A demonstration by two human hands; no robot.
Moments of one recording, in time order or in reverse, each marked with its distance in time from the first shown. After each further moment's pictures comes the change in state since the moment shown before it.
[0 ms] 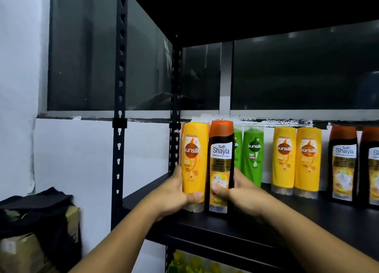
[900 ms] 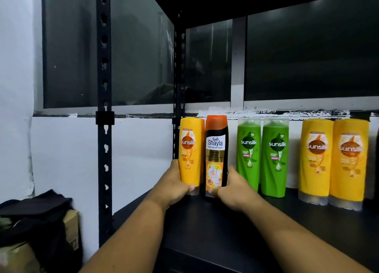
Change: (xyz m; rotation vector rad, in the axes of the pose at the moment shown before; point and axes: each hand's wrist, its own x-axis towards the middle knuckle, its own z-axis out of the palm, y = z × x) left_hand 0.098 -0.058 -0.027 0.141 0.248 -0.088; right_hand 0.113 0.048 0.030 -0.238 0.184 0.084
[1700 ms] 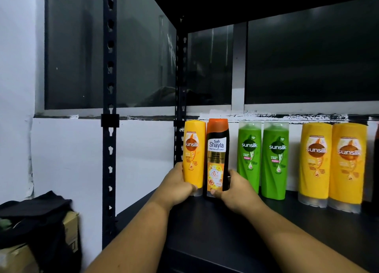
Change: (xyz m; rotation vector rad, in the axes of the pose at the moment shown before) left_hand -0.001 0.008 0.002 0.020 0.013 0.001; right_hand -0.005 -0.003 -0.001 -0.115 0.079 -0.015
